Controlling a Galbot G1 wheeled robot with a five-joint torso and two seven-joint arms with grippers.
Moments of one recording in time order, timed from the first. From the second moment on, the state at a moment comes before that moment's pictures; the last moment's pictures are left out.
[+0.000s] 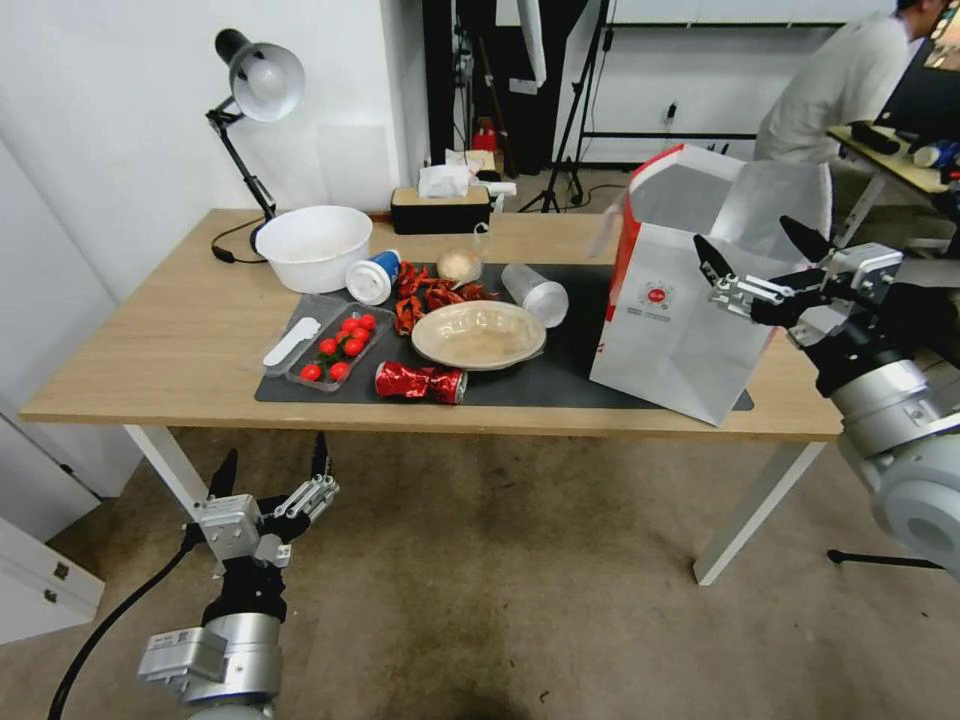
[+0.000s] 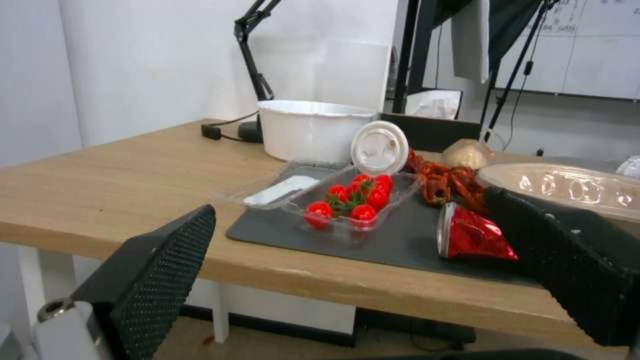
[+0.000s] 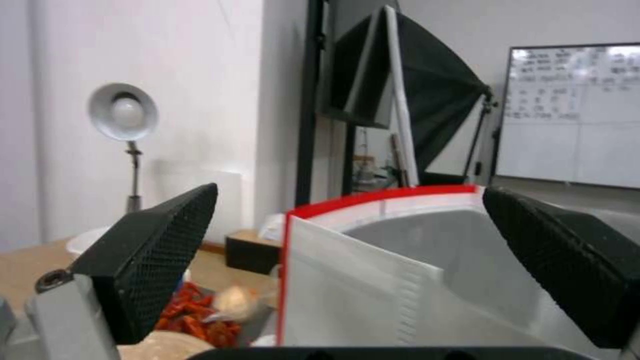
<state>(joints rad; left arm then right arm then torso) 1.85 -1.29 -0.45 -2.34 -0.27 -0.18 -0.36 -1.38 0.59 0.71 2.29 0.91 0.05 0.12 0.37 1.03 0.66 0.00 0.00</state>
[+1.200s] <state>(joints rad) 1.88 -1.32 -0.45 -2.27 -0.17 -0.25 -0.29 -1.83 1.01 0.60 2.29 0.45 0.16 0.22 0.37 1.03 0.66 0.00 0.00</state>
